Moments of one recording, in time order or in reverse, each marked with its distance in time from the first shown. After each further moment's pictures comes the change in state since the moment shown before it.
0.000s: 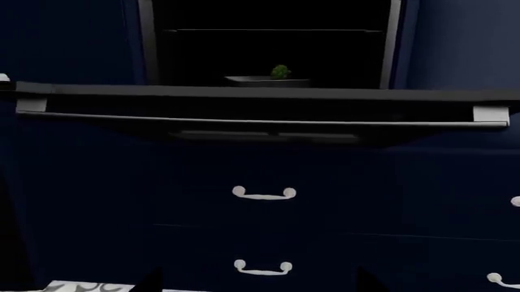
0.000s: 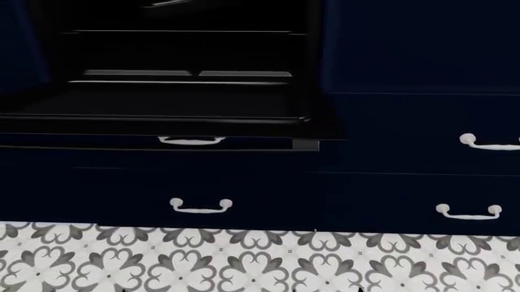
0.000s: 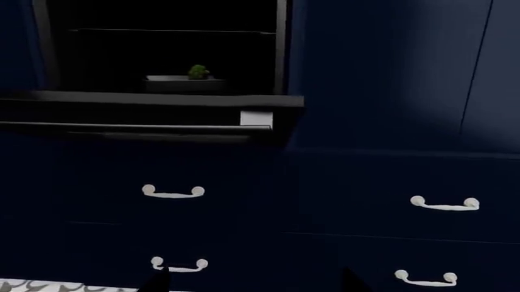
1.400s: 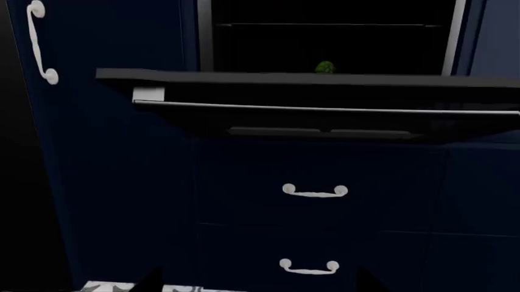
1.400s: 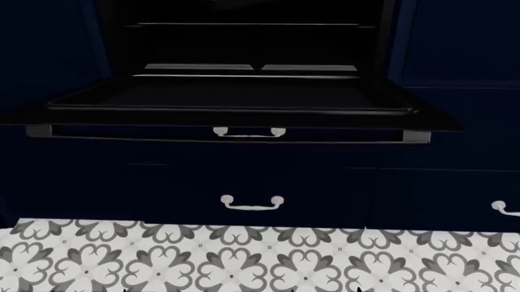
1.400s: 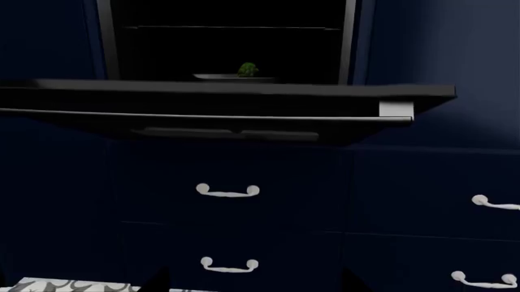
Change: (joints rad) left arm -0.006 -0.024 0.042 -0.001 -0.027 0.013 -0.023; right arm 0.004 0.025 -0.039 0.001 0.029 -0.018 0.021
